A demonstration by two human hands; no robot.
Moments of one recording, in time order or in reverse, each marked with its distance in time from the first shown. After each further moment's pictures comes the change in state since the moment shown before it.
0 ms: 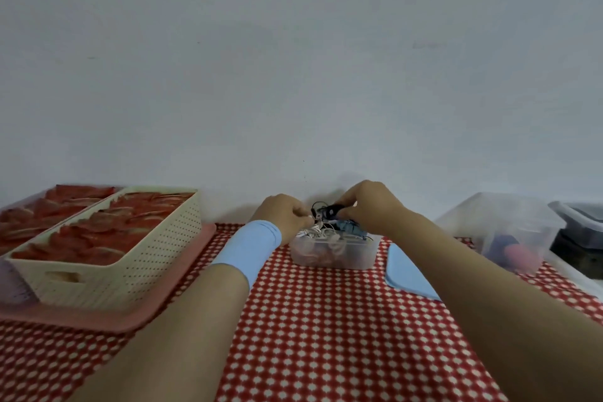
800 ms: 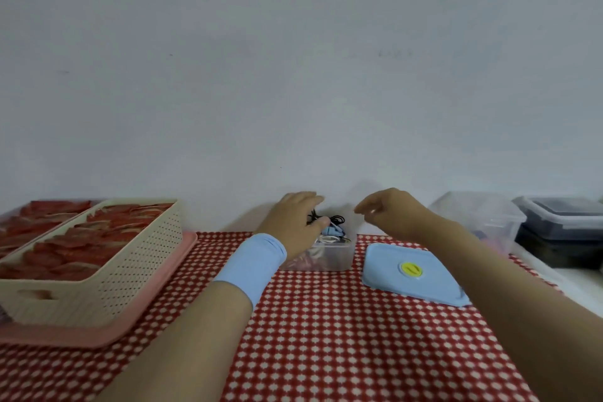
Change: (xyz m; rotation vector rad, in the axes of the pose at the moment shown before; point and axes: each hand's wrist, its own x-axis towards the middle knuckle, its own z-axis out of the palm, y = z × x) left_hand -0.002 0.039 0.028 0.174 0.007 0.302; right_hand -0.037 0.063 -0.037 0.062 -0.006 0.067
